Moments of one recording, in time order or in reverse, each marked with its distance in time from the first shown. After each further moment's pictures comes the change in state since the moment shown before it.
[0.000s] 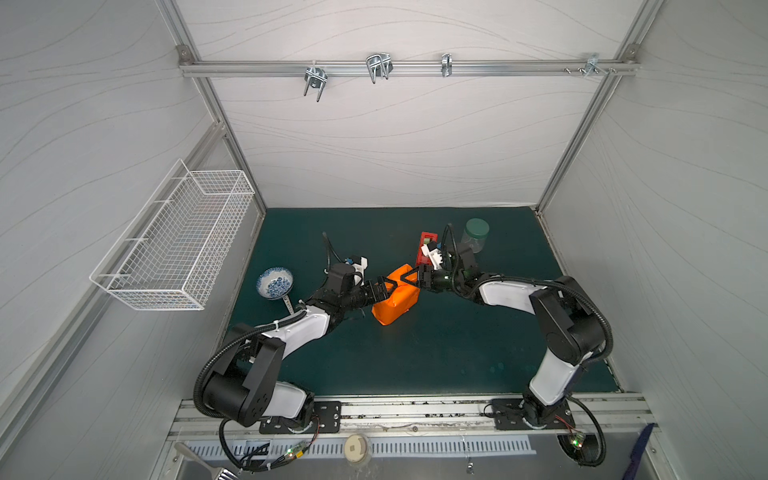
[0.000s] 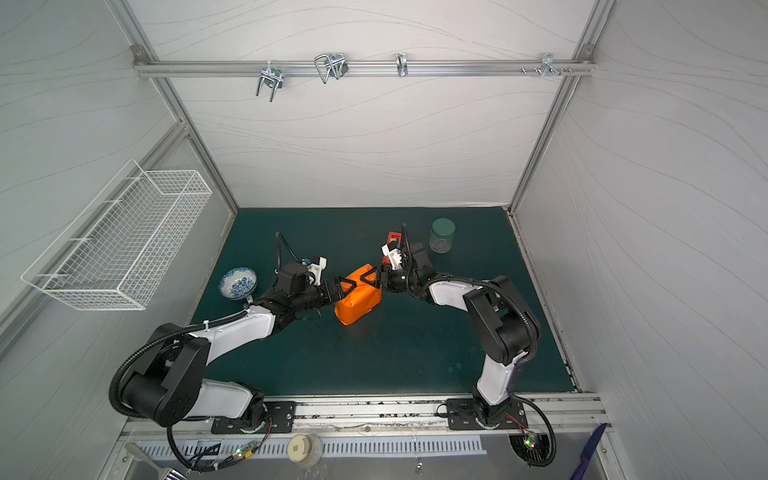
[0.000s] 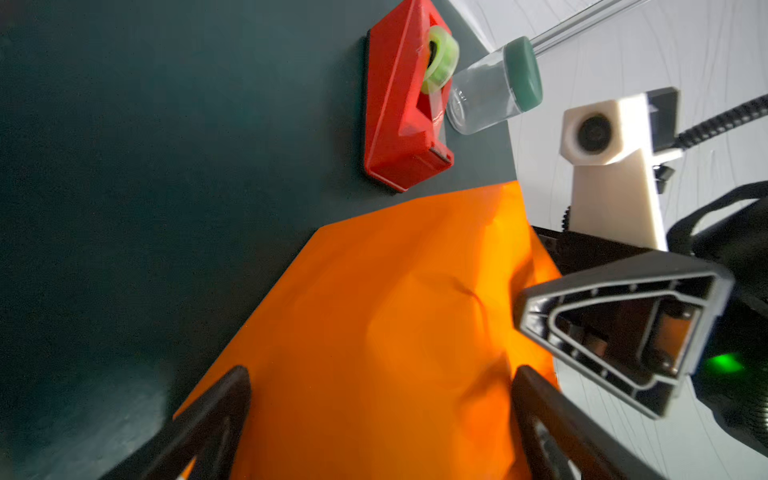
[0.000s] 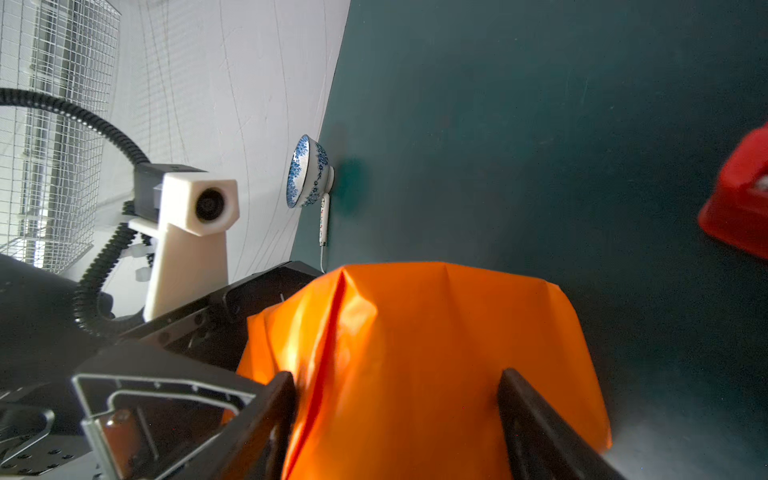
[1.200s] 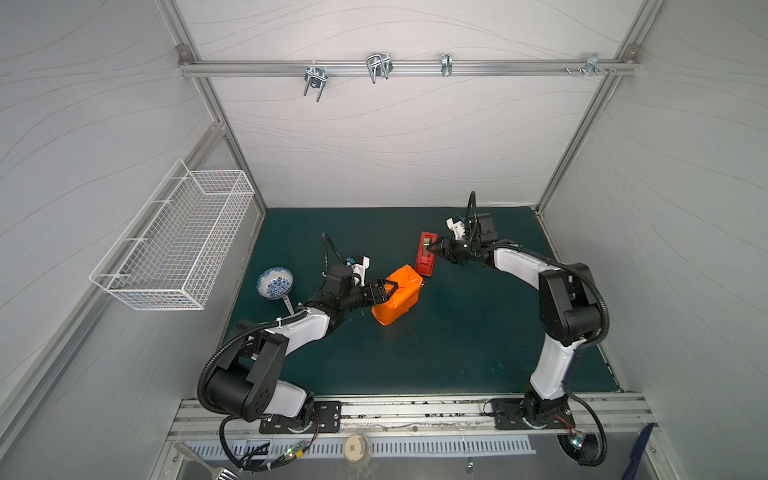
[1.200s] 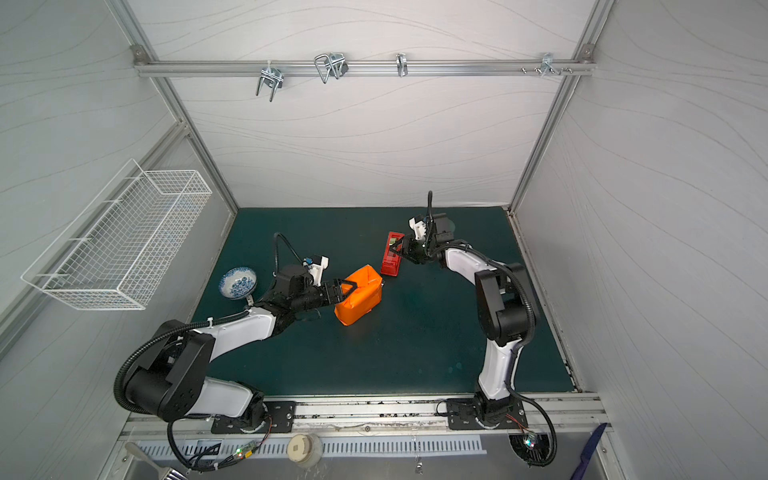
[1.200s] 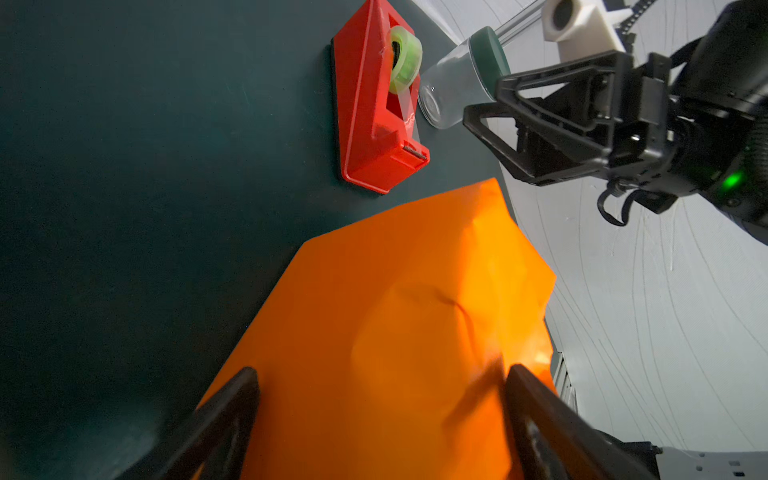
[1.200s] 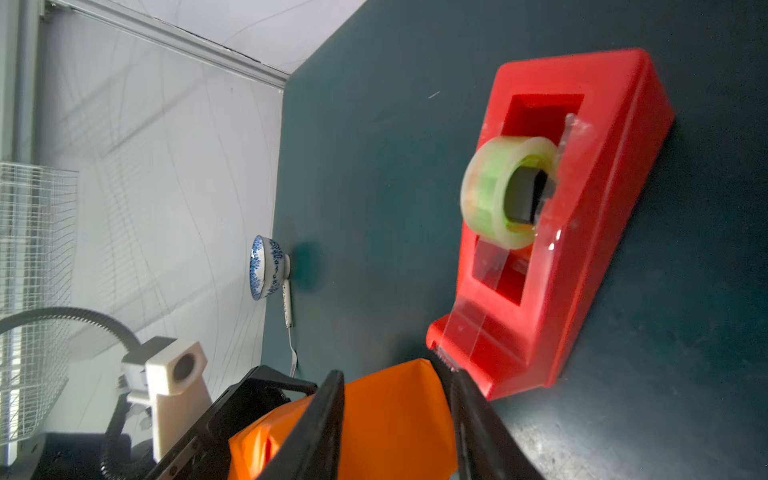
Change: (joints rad) left arm 0.014 0.008 -0.037 0.091 0.039 0.100; right arm -0.241 0.156 0.391 -0.416 0.011 -0.082
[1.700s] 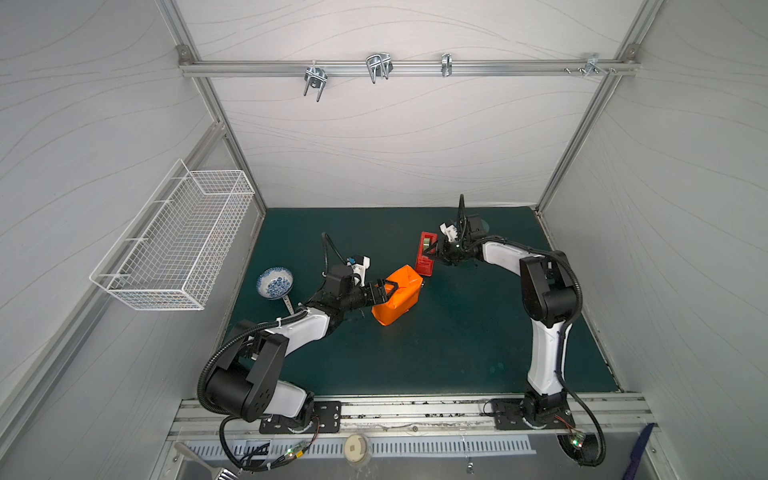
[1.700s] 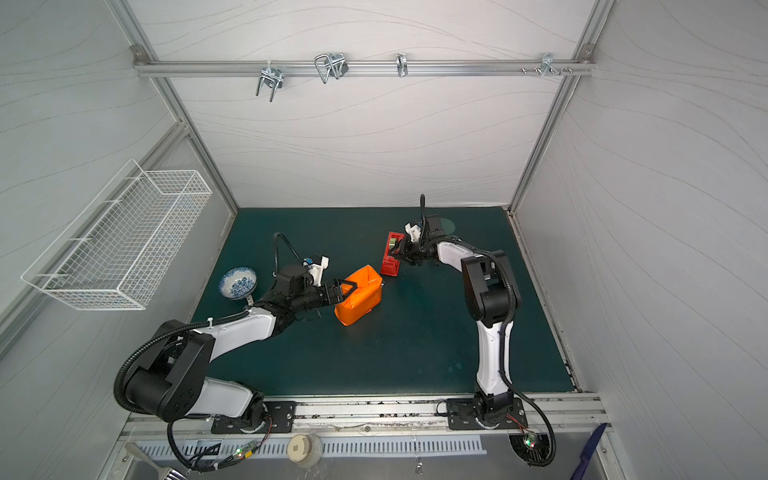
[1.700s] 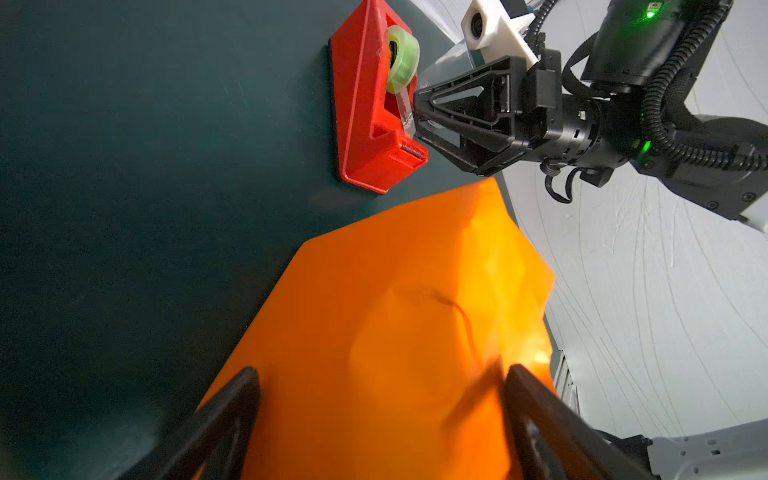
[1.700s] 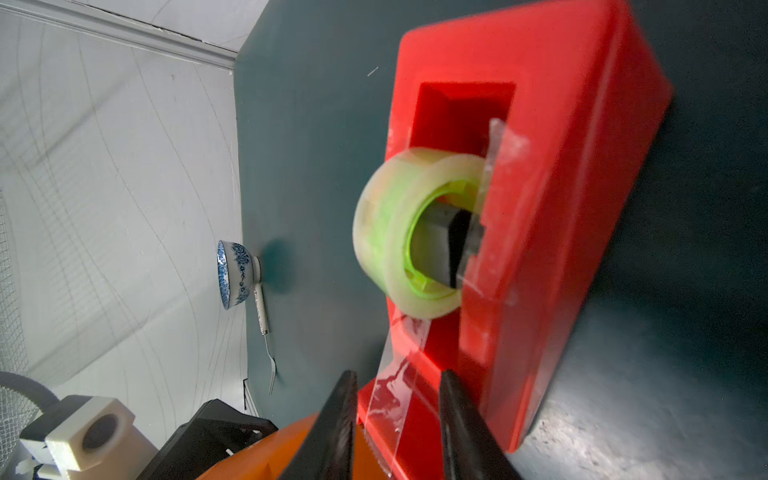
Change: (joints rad) left arm 0.000 0.000 0.000 0.000 0.003 0.006; right arm 0.000 0.168 0.121 -0.062 -0.037 -0.007
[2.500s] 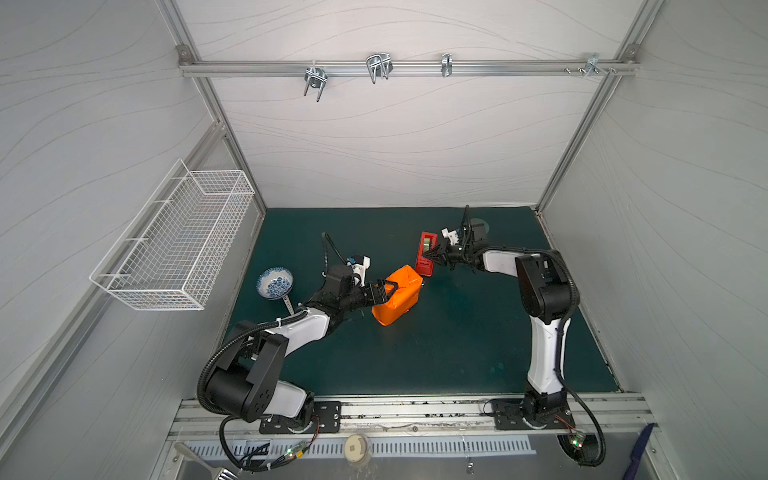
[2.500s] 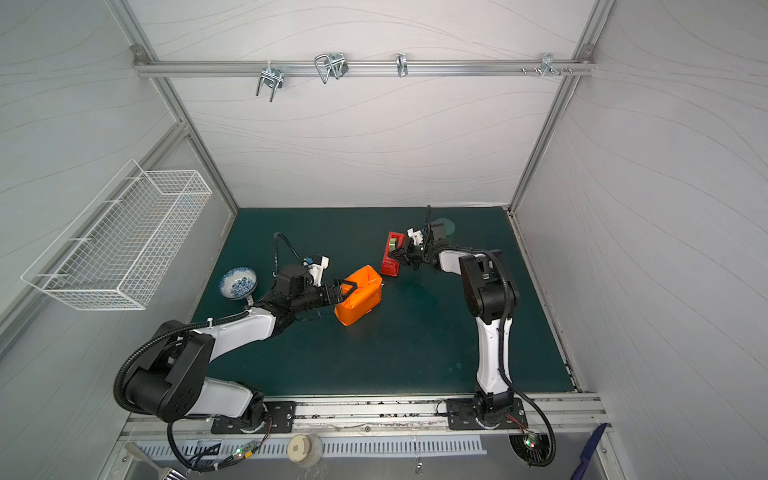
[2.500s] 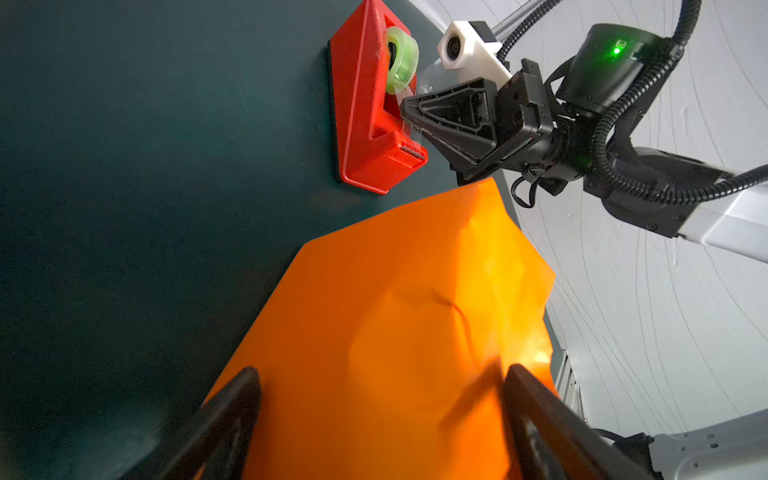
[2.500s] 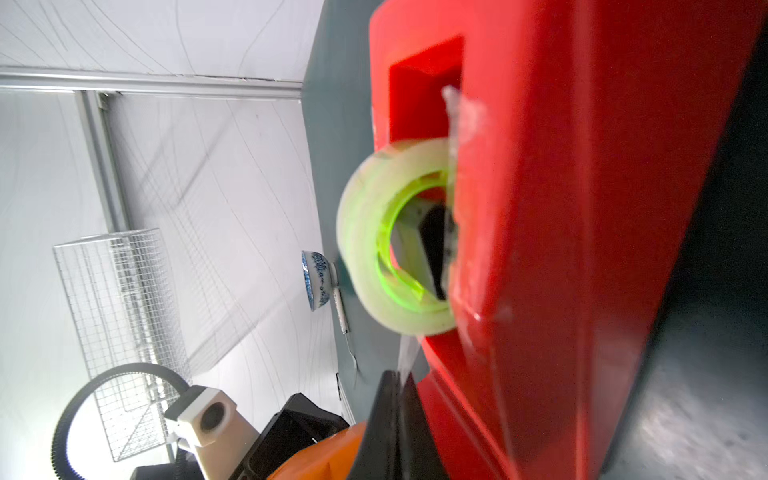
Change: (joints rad) left arm 0.000 -0.001 0.000 -0.001 -0.003 0.010; right arm -0.023 0.021 -0.159 0.406 -0.178 0.394
